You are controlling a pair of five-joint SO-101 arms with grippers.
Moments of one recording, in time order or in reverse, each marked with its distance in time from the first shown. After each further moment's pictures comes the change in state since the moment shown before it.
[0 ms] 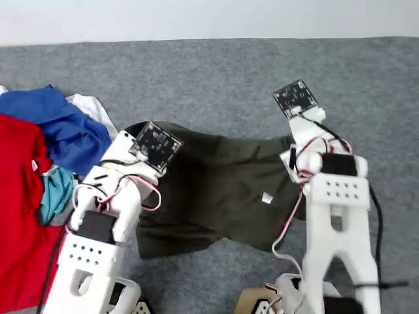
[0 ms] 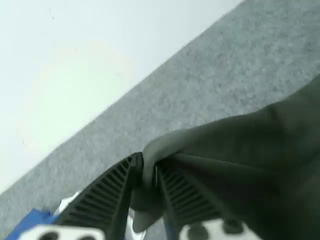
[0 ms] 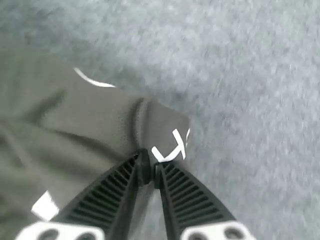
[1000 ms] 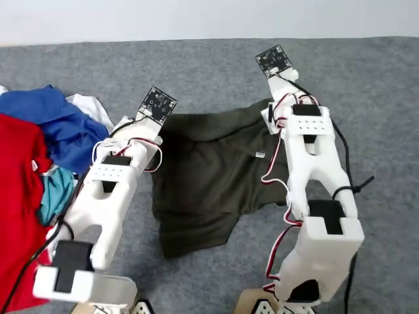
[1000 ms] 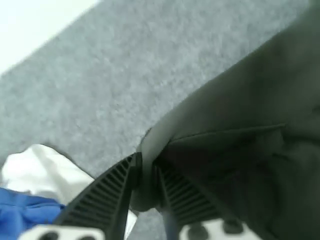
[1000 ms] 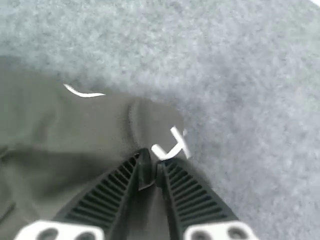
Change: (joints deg) left arm -8.8 55.4 -20.5 -14.9 0.4; right arm -5.1 43.5 -34.7 -10.5 -4.7
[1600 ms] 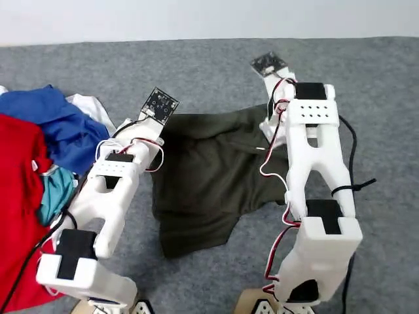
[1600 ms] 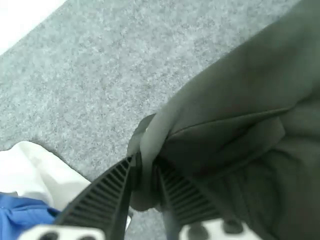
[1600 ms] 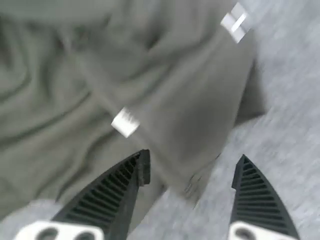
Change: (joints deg) left arm 0.0 3.3 -1.8 -0.1 0.0; right arm -0.9 0.1 -15.1 40.8 0.0
